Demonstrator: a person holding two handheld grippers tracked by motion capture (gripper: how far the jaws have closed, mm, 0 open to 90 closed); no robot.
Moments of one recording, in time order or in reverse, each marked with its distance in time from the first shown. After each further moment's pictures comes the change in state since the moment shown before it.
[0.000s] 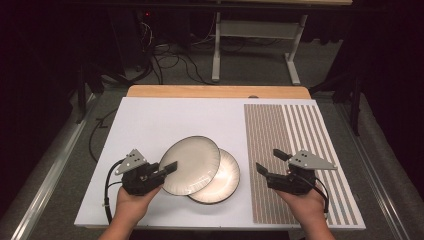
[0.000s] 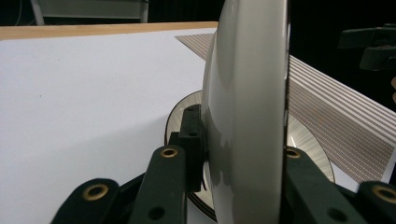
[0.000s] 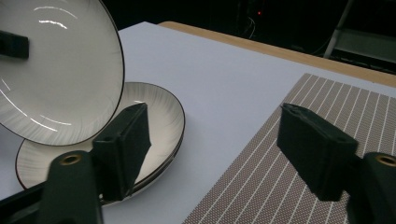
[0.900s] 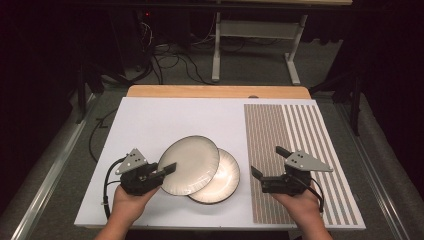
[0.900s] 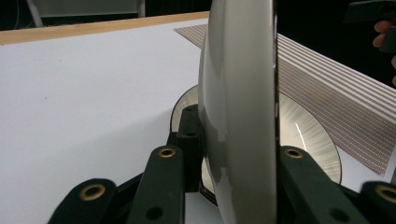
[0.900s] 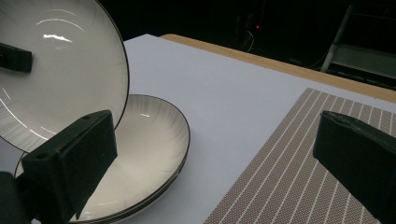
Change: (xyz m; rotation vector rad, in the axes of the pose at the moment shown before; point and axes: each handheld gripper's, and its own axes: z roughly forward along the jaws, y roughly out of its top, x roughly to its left) left arm 0.002 0.002 -0.002 0.040 -0.002 0.054; right arm 0.011 0.002 0.008 -0.039 -0.007 -0.011
